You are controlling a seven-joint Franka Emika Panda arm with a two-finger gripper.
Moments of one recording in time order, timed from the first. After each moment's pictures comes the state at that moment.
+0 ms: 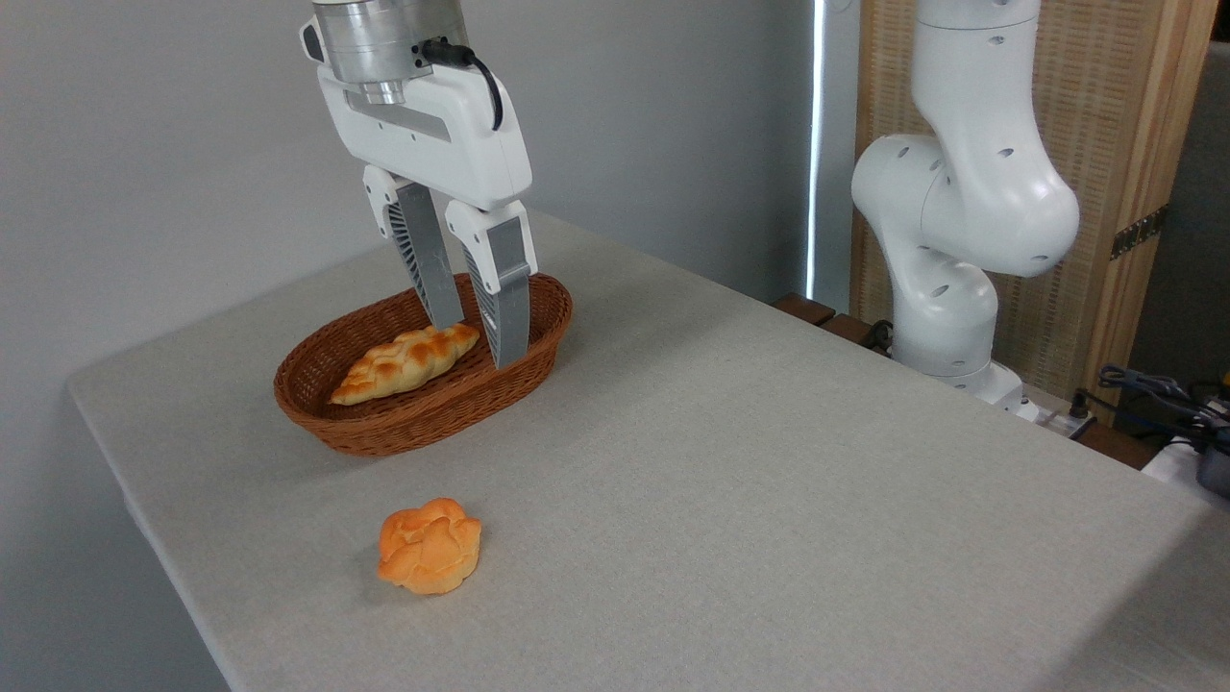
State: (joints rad) arm -0.11 0.01 -0.01 -1.59 0.02 1.60 0.65
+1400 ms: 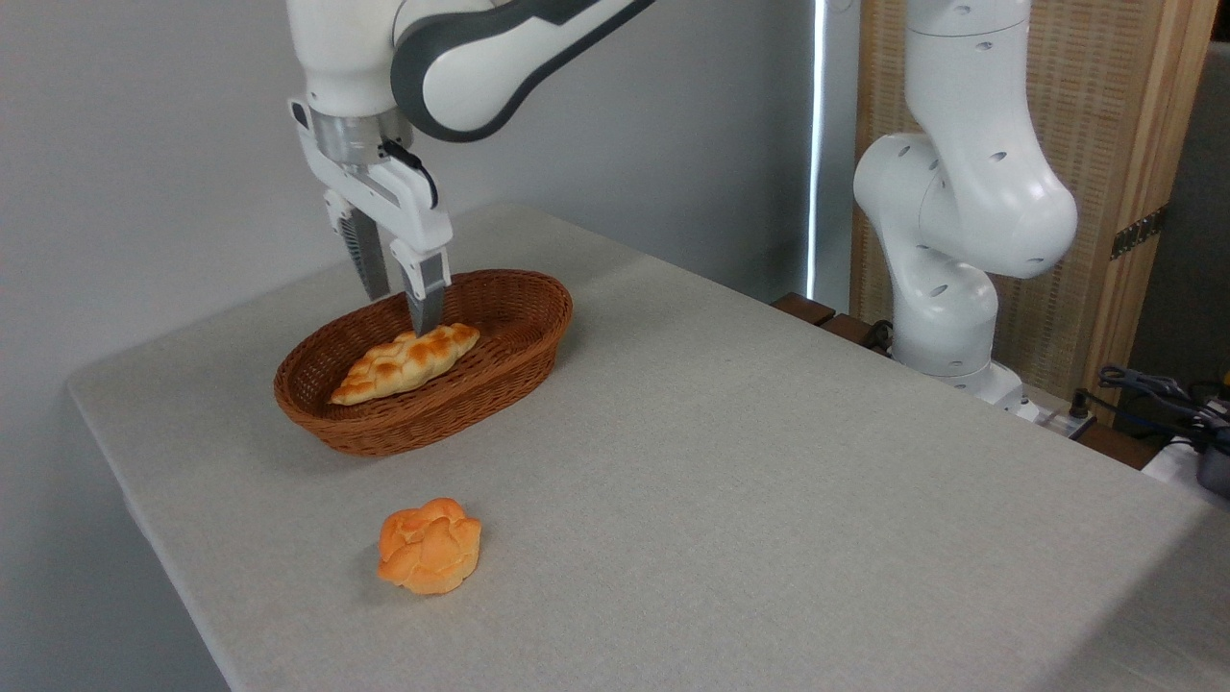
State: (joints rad) arm -0.16 0.08 -0.40 -1.87 -0.17 2.05 0.22
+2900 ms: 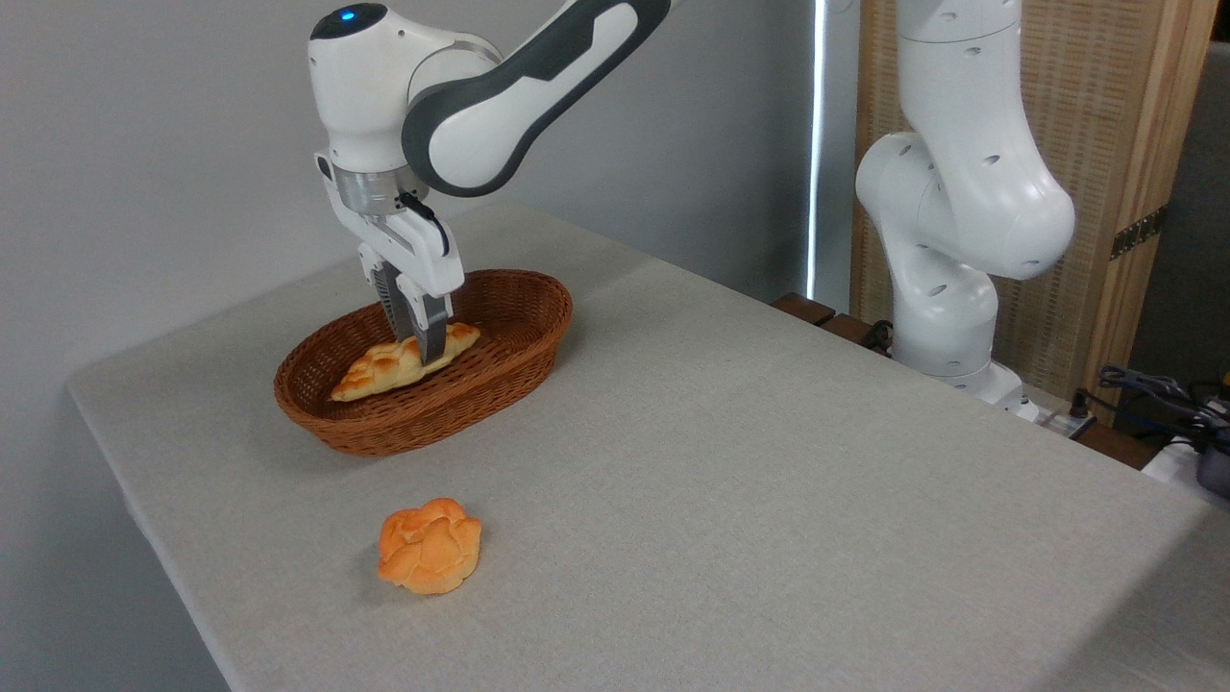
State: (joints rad) arm -0.20 0.13 -0.40 -1.95 -0.13 2.17 0.21
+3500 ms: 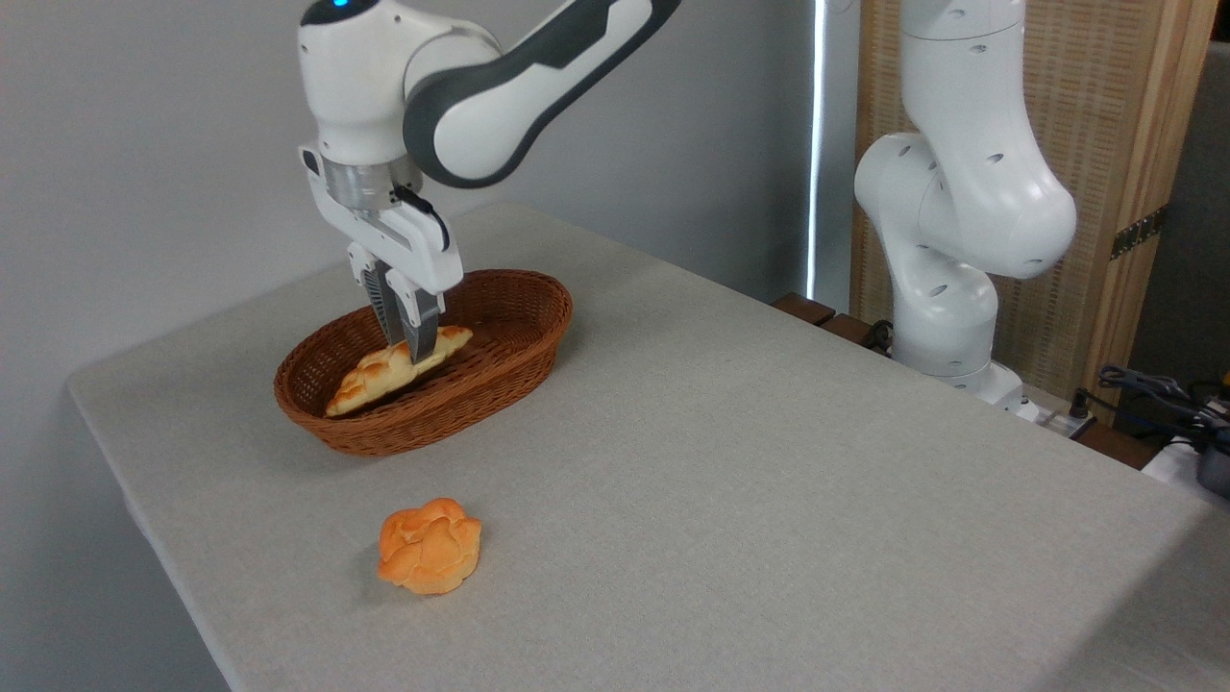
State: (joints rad) arm -0.17 0.11 -0.36 -1.91 -0.15 2.11 0.21
